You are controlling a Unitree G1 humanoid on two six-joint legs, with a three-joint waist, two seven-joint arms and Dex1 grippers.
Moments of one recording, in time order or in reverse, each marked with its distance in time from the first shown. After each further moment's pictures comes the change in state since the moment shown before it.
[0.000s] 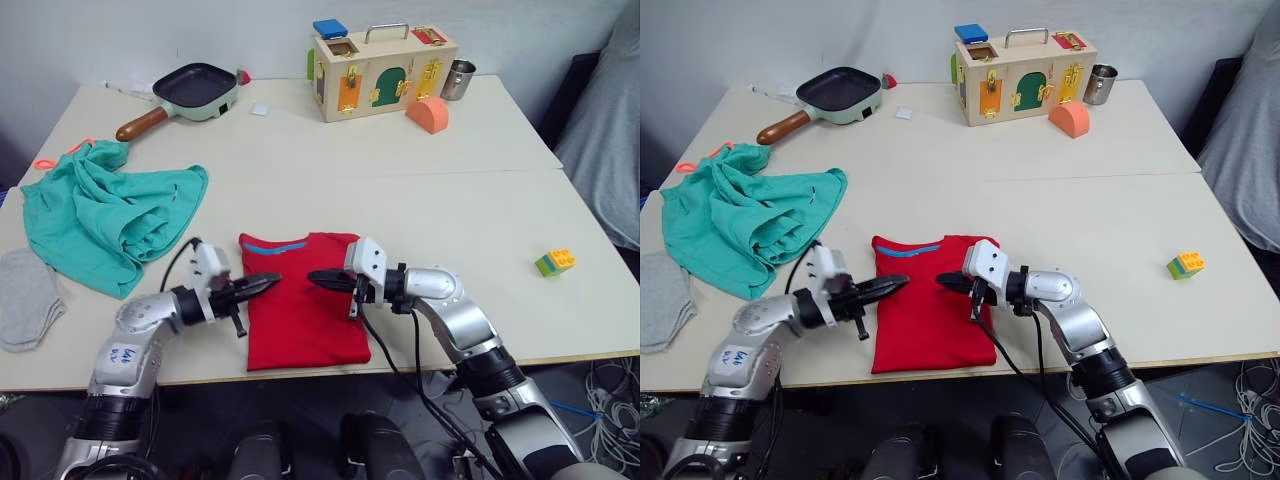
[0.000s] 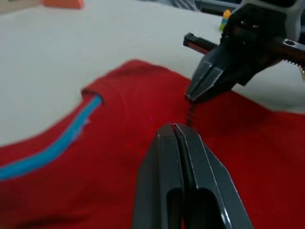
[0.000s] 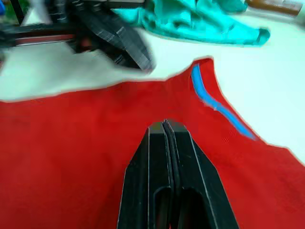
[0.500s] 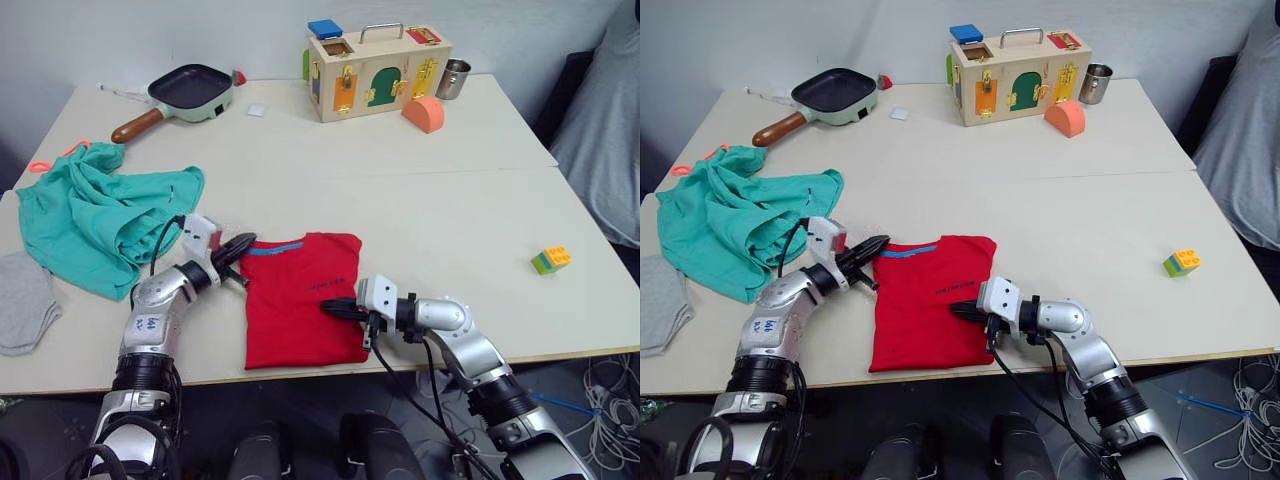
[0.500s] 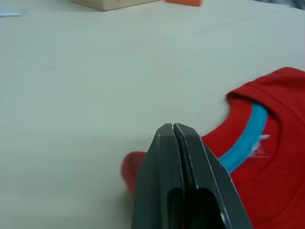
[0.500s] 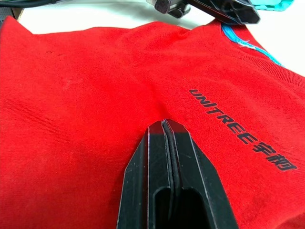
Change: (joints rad) left arm -0.249 -0.115 0.147 0.405 0.096 -0.122 0.258; right arm 0.161 -0.051 -0.012 -0.034 -0.004 -0.158 0.031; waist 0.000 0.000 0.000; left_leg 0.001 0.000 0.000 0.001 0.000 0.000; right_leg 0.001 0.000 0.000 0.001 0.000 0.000
